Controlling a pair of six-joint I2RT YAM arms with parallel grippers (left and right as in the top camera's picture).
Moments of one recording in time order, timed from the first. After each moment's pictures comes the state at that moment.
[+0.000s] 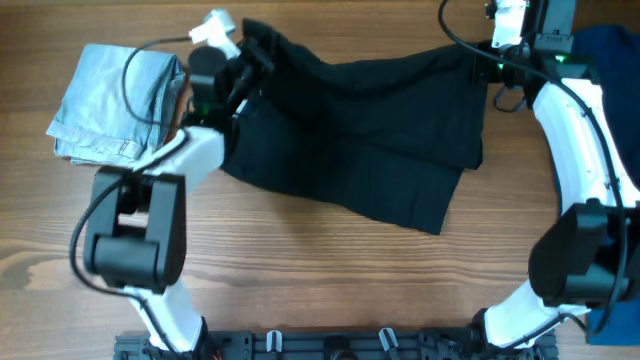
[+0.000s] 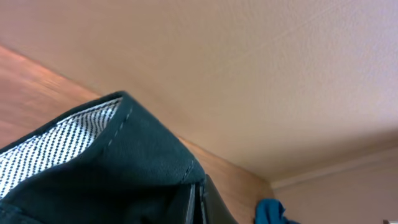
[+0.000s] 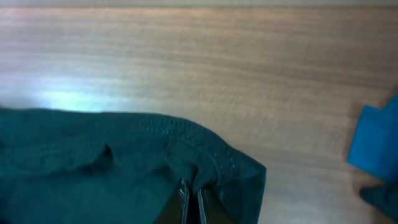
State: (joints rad) left arm -0.18 1.95 1.12 0.70 0.31 -0.89; right arm -0.08 1.83 1.55 -0.58 -0.17 -0.09
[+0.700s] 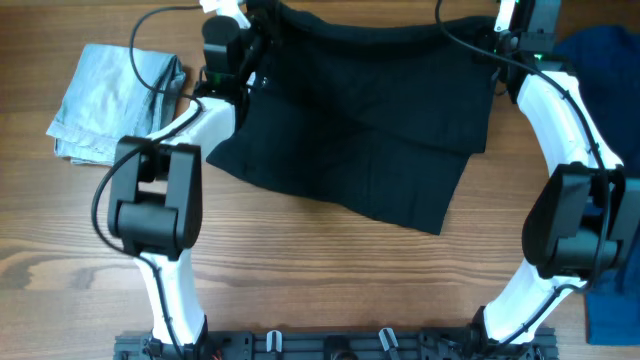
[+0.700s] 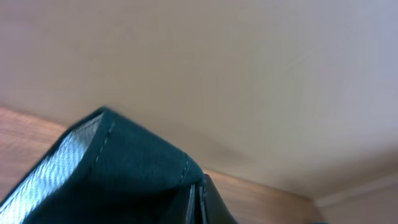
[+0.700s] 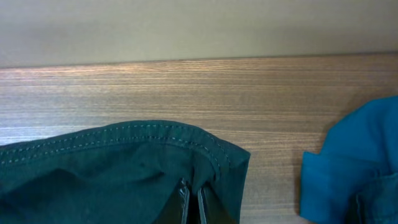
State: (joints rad) left arm -0.19 2.16 1.38 0.64 0.21 -0.73; right arm -0.08 1.97 1.55 -0.26 0.05 -0.04
